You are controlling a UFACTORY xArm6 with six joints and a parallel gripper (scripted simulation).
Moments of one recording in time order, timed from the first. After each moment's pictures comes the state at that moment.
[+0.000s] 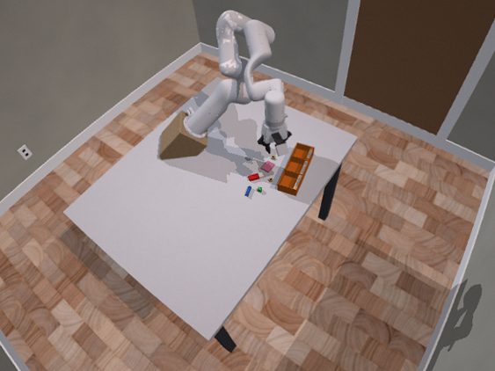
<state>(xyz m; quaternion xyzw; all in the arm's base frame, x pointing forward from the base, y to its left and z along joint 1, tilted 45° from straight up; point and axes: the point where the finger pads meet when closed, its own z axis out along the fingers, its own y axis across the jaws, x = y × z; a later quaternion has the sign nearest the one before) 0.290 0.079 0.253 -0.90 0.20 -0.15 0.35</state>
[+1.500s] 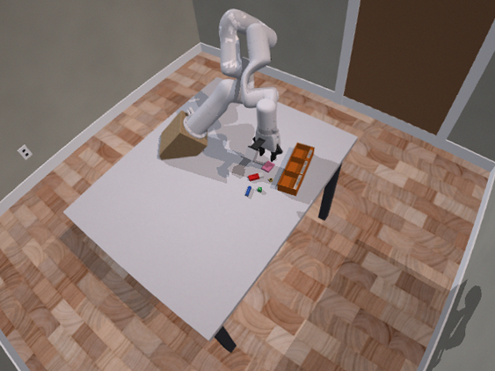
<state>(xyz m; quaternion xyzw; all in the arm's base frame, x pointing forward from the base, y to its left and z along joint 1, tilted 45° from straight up) 0.297 0.073 0.209 -0.71 0.59 0.01 0.38</state>
